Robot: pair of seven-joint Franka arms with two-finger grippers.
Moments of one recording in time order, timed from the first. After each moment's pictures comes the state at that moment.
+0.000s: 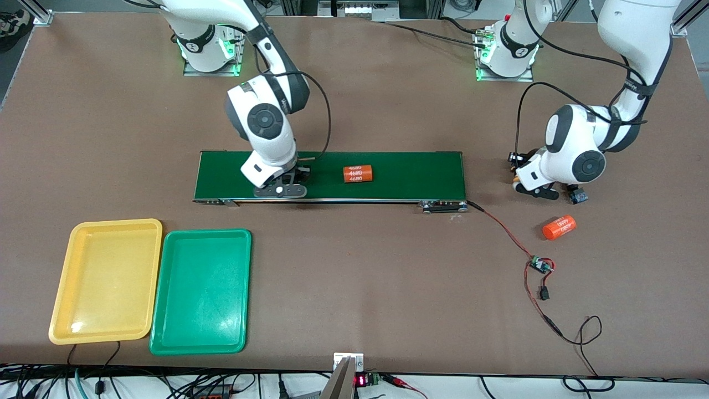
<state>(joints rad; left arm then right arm) 0.13 0.32 -0.16 -2.25 0.04 2.13 0.13 0.75 0.43 -0.18 -1.87 0.03 2.26 0.53</state>
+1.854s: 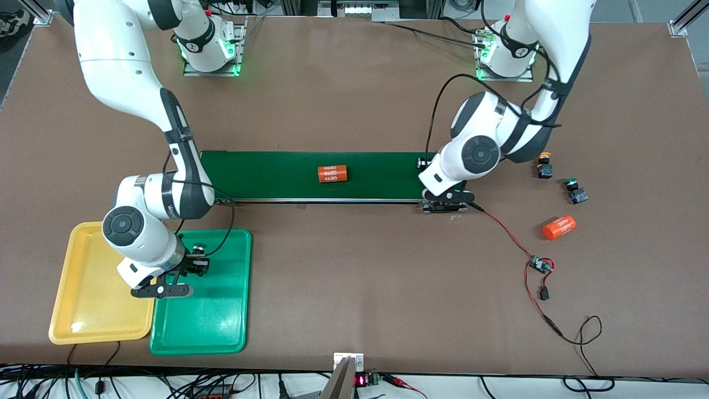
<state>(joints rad) -0.28 0.39 -0.21 -1.86 -0.14 2.00 -0.39 0.28 0.84 -0.19 -1.33 0.03 2.29 0.11</state>
